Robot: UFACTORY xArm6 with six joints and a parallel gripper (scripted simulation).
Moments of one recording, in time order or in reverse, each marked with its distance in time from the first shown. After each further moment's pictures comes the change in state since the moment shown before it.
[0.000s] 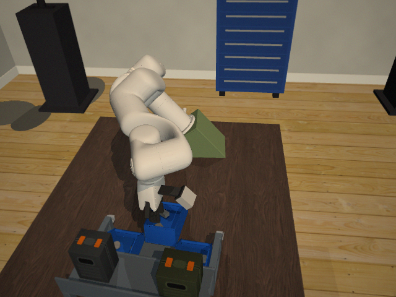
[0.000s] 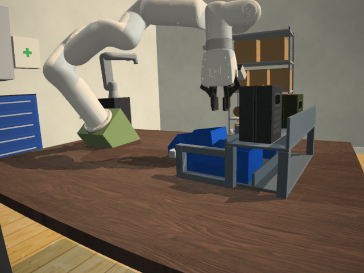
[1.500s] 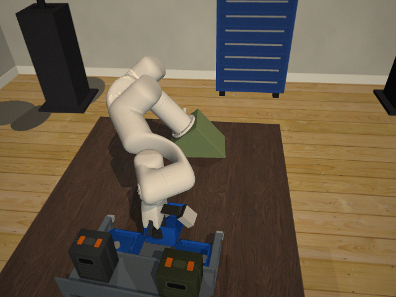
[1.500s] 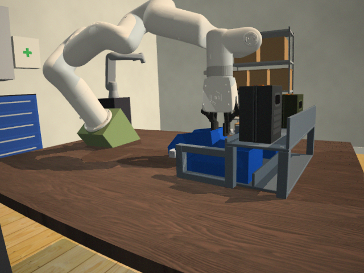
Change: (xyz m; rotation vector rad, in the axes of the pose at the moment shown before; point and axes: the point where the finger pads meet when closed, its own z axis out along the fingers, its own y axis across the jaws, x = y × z) arm 0.000 -0.001 0.075 0.006 -0.003 -0.001
